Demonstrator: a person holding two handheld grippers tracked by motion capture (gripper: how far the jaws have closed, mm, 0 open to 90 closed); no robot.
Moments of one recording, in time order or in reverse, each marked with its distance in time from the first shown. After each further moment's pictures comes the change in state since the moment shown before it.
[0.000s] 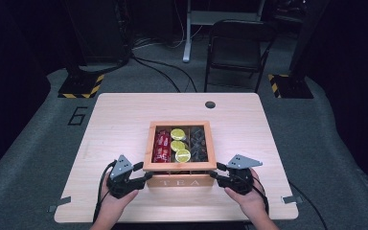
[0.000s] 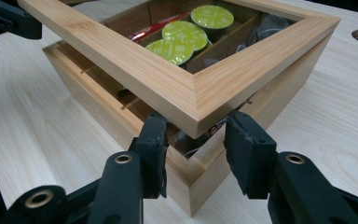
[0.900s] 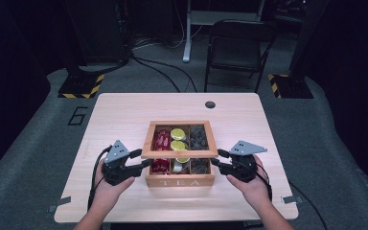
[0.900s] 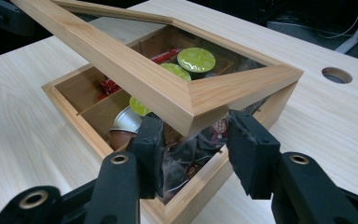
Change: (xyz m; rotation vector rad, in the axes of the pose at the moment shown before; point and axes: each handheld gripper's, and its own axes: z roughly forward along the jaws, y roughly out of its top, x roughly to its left) left arm 0.012 0.046 -0.015 -0.015 -0.013 0.028; right arm -0.008 0.045 -0.015 -0.023 -0.029 -0.033
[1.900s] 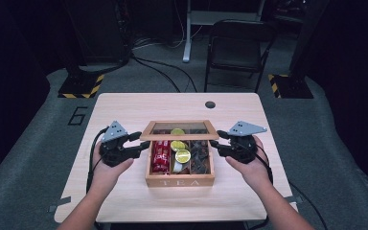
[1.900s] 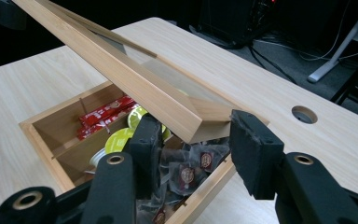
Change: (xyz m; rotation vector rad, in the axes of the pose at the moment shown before) left arm 0.019 0.050 -0.003 -0.034 0.015 0.006; right arm -0.015 0.052 0.000 -0.024 -0.043 -0.066
